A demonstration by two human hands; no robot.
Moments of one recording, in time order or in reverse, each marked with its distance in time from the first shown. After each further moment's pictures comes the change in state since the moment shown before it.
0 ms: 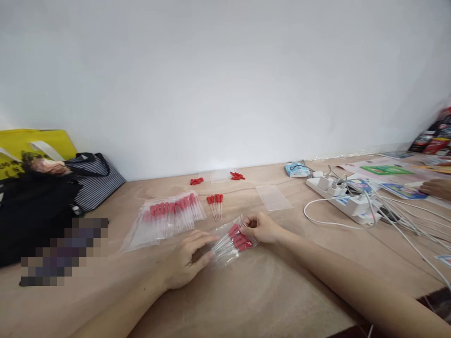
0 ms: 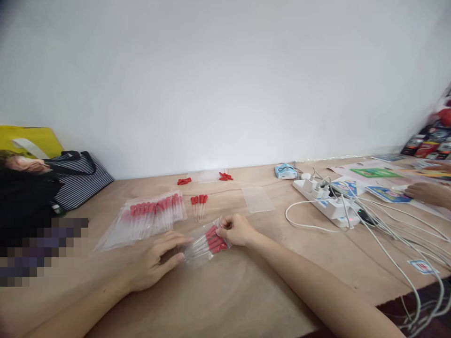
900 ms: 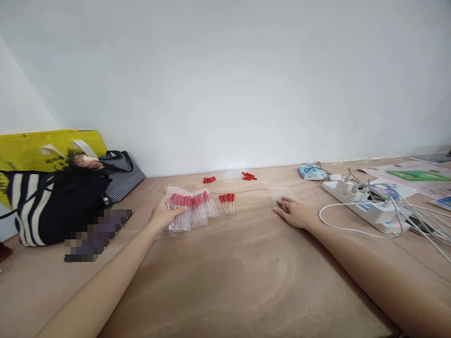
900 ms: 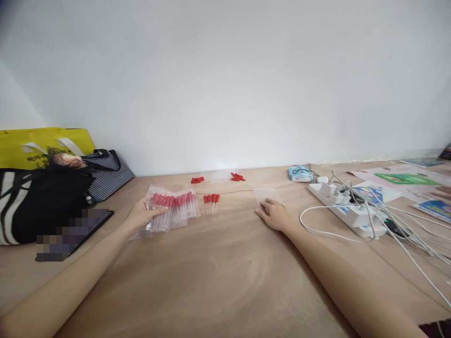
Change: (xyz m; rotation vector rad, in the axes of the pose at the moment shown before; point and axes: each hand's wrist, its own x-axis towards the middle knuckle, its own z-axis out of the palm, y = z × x) left_hand 0.006 -0.087 -0.064 -0.215 0.680 -0.804; right_hand 0.011 0.040 -0.087 -1.038 0.378 -0.092
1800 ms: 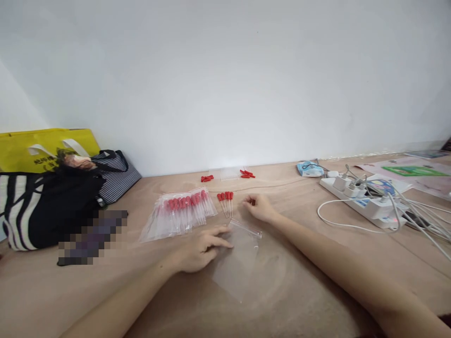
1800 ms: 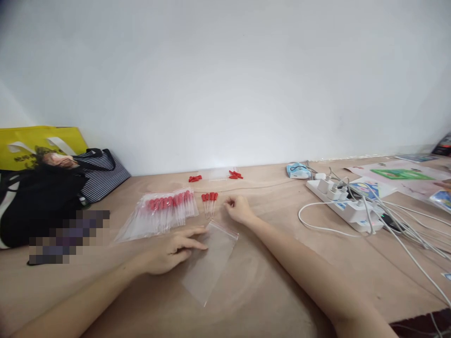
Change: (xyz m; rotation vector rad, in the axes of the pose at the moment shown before) left_hand -0.093 0.034 0.039 0.314 -0.881 0.749; right_hand 0.030 -0.106 0.014 0.639 0.033 -0.029
